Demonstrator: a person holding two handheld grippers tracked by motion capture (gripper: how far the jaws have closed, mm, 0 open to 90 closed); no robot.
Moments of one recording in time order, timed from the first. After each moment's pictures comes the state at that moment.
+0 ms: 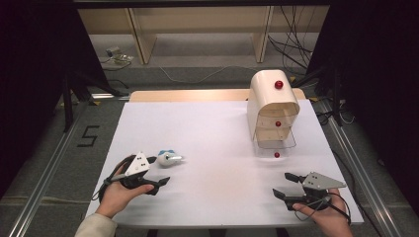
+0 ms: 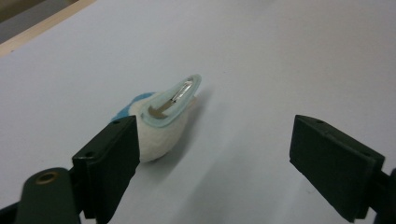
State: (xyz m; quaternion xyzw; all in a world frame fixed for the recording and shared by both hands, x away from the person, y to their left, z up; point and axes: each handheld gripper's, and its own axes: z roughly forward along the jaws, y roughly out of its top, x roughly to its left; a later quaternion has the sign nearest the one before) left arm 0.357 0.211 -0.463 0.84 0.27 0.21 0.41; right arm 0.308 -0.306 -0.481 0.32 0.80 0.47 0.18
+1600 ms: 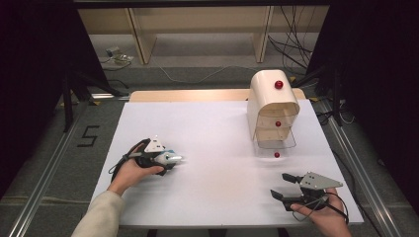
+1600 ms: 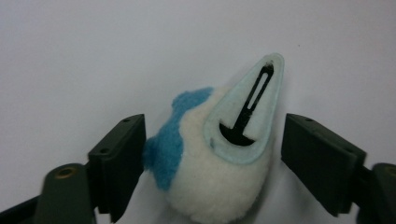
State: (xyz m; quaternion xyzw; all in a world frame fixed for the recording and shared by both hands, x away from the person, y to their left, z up) left arm 0.435 0.199 -0.491 0.88 0.26 0.17 0.35; right arm 0.309 -0.301 -0.482 0.32 0.81 0.47 0.17
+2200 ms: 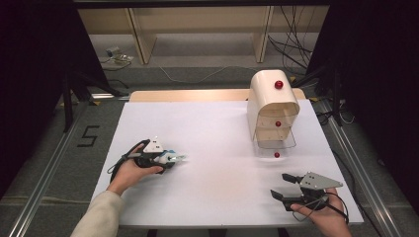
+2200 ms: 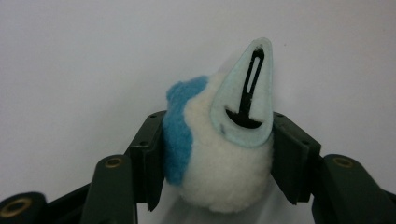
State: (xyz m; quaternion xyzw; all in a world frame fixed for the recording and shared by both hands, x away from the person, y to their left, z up) left arm 0.432 0.199 -0.488 0.88 0.26 0.15 0.36; right arm 0.309 -0.301 -0.482 0.32 0.81 0.47 0.17
